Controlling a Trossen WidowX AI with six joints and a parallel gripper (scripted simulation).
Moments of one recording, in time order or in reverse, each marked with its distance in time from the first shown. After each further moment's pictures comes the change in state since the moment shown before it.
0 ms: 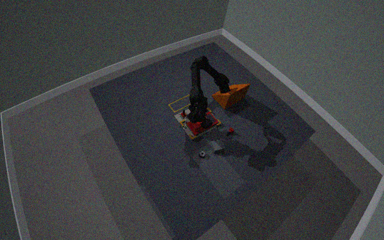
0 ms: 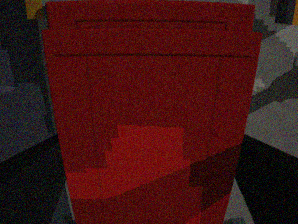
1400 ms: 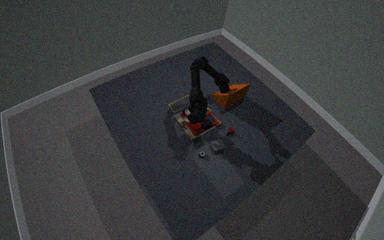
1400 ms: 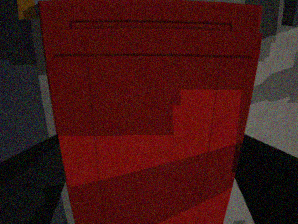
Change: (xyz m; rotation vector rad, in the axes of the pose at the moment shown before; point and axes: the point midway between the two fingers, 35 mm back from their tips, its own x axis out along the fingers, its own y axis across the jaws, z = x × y) arm 0.009 0.000 0.000 -0.005 -0.002 -0.004
